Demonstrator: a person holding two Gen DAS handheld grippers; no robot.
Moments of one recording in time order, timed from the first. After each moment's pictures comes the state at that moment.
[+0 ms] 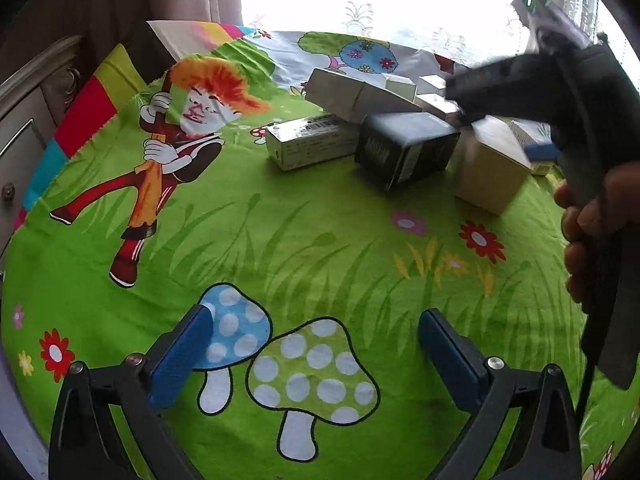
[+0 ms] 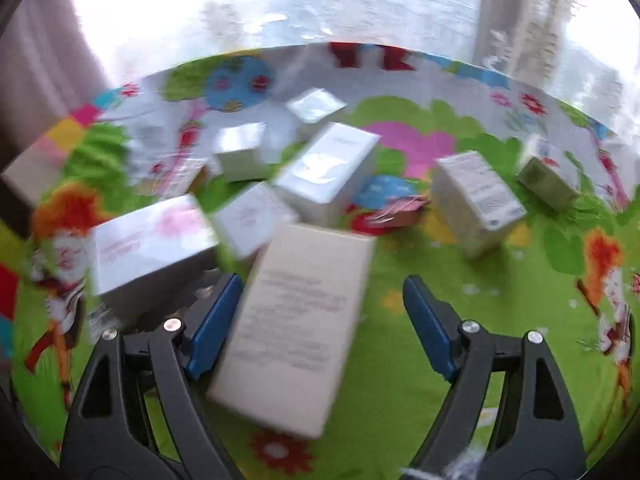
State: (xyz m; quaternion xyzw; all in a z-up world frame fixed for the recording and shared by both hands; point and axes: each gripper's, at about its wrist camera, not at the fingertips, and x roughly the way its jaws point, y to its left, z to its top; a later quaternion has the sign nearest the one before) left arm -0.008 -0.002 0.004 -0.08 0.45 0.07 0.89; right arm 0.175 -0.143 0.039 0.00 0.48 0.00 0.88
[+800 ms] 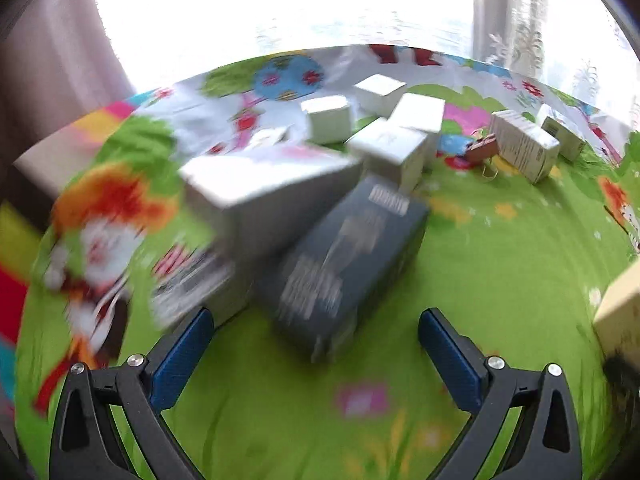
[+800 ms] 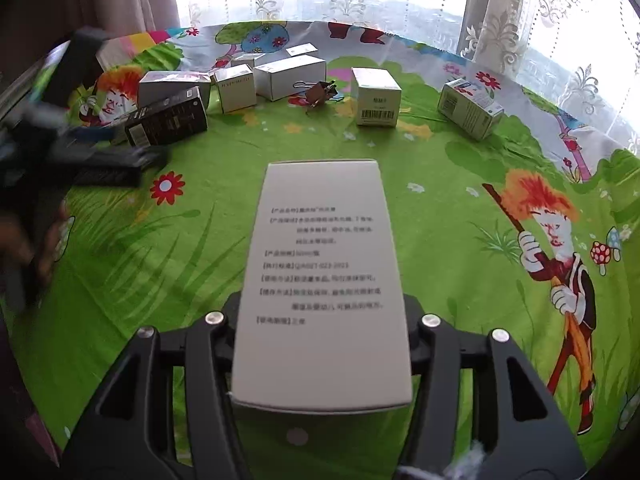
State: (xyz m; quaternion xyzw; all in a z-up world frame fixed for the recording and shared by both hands) left arm 0.121 -0.045 0.011 0.06 0.45 -0.02 0.89; right arm 0.019 -0.255 0.027 -0.09 0.43 0.13 0.89
